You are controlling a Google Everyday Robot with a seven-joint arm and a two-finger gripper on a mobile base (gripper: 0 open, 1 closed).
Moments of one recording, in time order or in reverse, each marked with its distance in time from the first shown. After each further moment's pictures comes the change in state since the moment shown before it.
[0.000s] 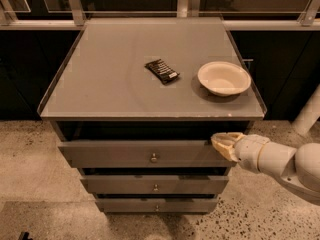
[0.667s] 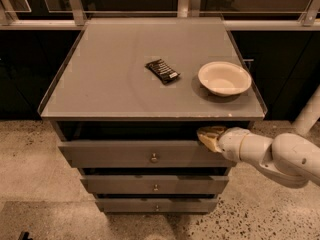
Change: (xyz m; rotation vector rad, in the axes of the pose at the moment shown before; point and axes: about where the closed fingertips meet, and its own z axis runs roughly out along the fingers) arm -0.006 0.000 0.058 -0.069 -0.053 -0.004
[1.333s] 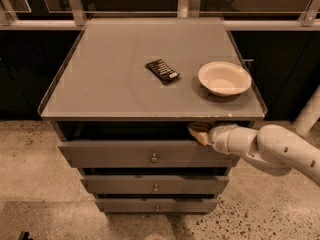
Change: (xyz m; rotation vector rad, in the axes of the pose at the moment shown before) arm -0.007 -0.005 0.041 -0.032 -0.012 -0.014
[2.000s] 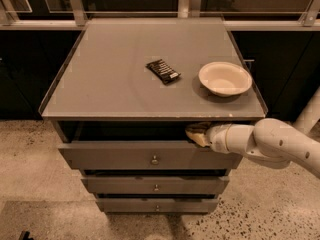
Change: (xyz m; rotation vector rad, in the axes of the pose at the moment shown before) arm 0.008 0.011 0.005 -0.068 0.088 -0.004
